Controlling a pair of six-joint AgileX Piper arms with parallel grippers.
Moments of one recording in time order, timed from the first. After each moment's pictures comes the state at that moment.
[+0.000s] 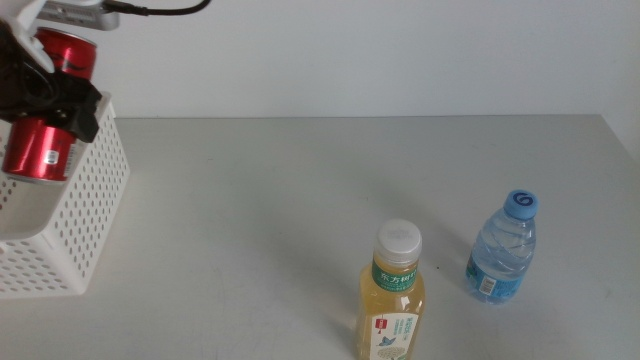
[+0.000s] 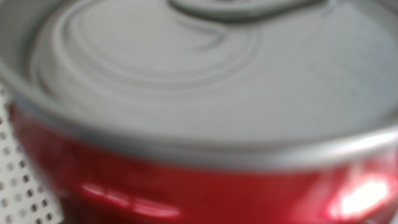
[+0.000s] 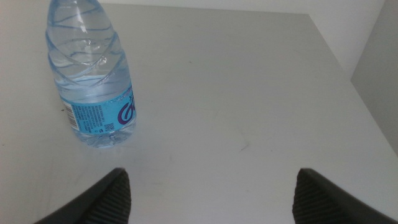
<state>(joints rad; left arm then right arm) 0.02 1.57 -1.50 -0.06 1.10 0.29 0.05 -0.01 0.02 -0.10 0.38 0.08</state>
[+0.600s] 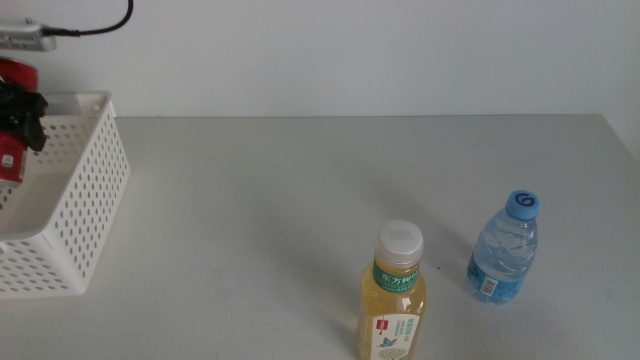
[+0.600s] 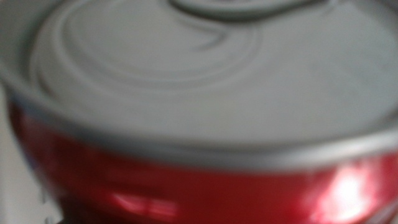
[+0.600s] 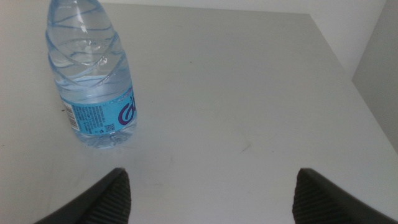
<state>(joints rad) 0.28 1.96 -1.82 -0.10 1.15 0.38 0.05 -0.01 0.02 -0.10 0.38 0.08</state>
